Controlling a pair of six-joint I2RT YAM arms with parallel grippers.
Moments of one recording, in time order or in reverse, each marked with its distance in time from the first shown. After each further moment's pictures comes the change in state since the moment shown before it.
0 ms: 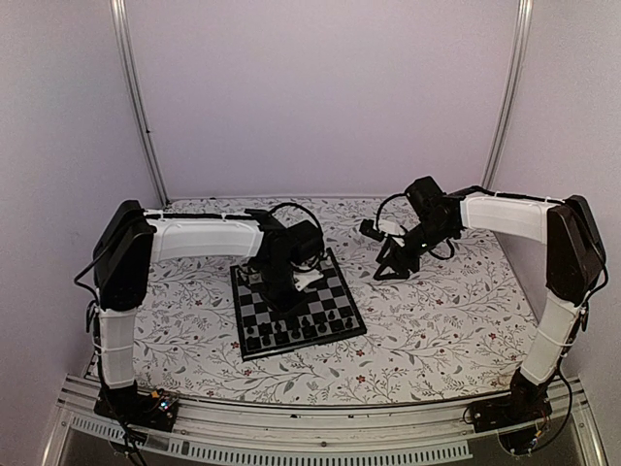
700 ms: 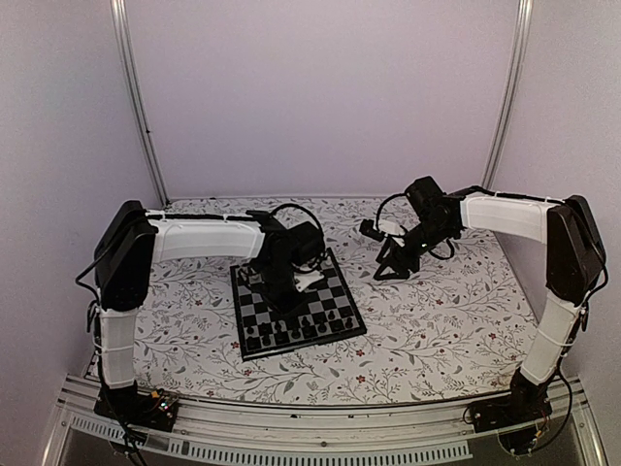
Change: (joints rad) left arm -0.003 0.006 -0.002 0.007 -0.003 -0.005; right arm 0.000 0.000 0.000 0.000 0.000 -0.003
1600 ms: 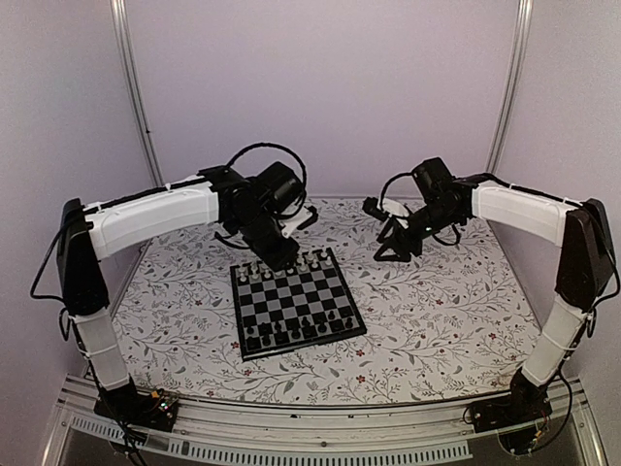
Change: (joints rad) left arm 0.045 -0.188 0.100 0.016 -0.189 0.043; right arm -0.006 -0.052 0.056 -0.020 -0.003 0.022
